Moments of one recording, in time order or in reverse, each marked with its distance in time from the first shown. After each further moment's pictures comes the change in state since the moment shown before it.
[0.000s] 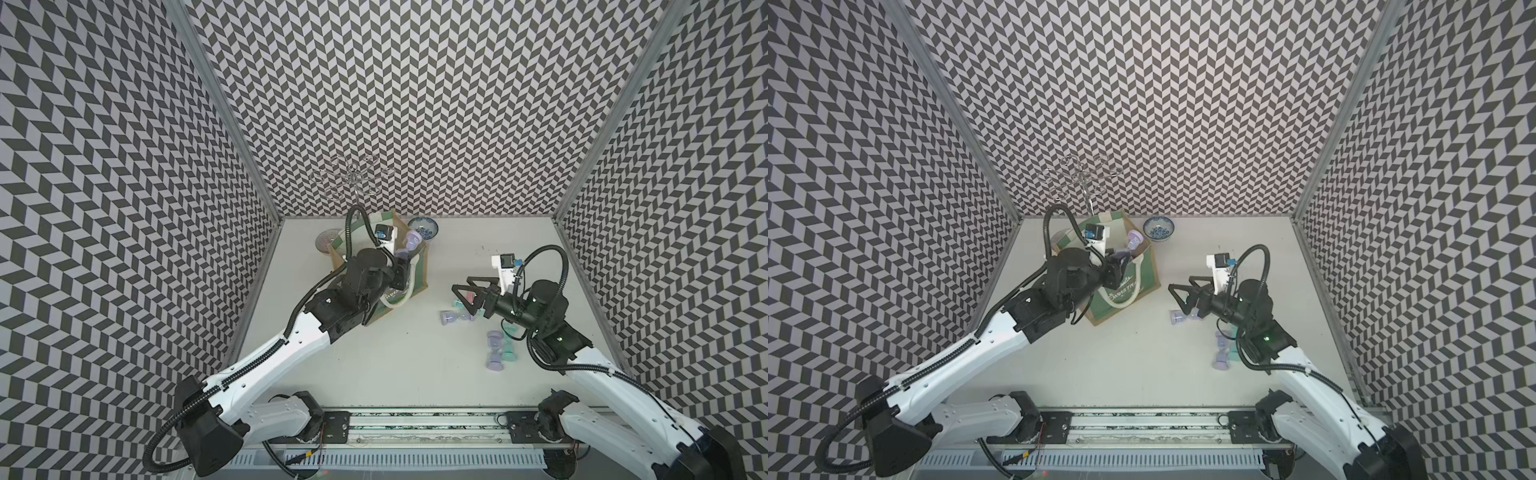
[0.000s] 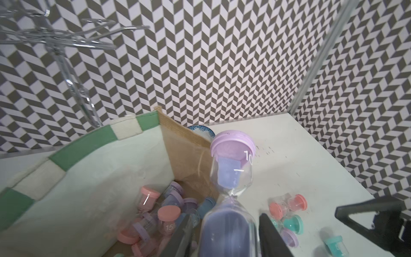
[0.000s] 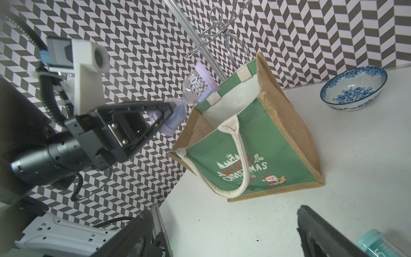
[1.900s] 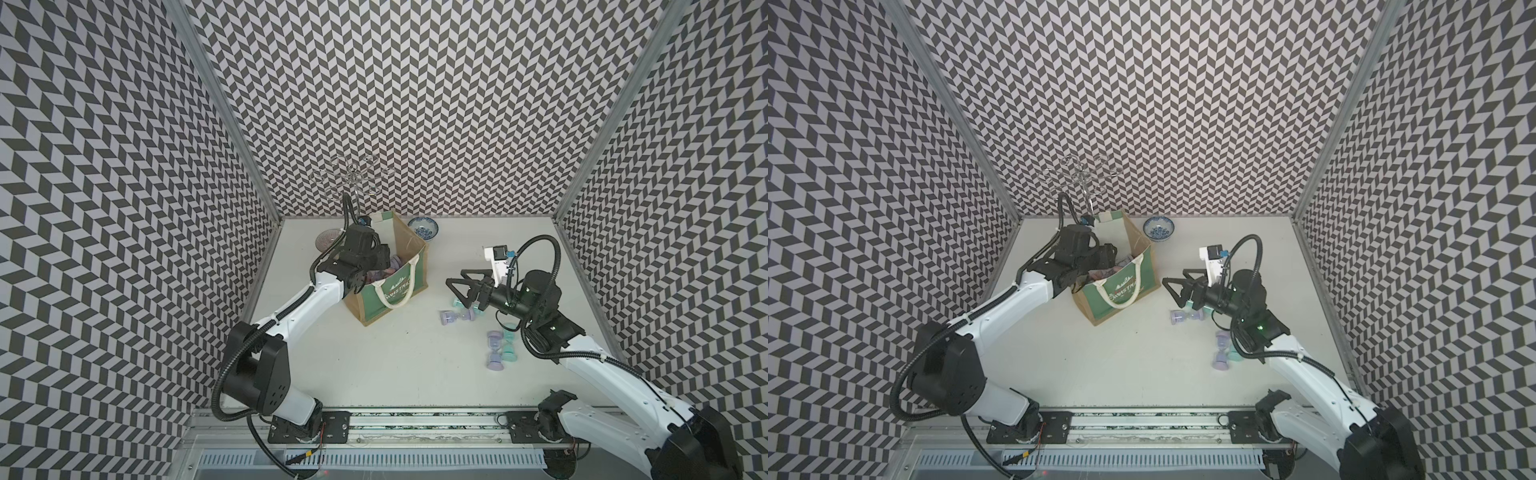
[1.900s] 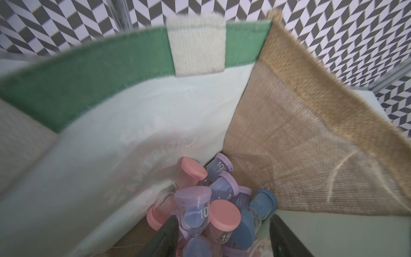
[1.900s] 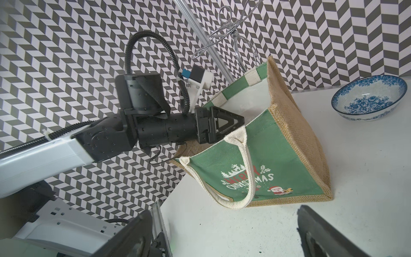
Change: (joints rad) left arm 0.313 0.310 0.068 -0.035 0.212 -0.079; right arm 0.014 0.069 0.072 0.017 -0.003 -0.021
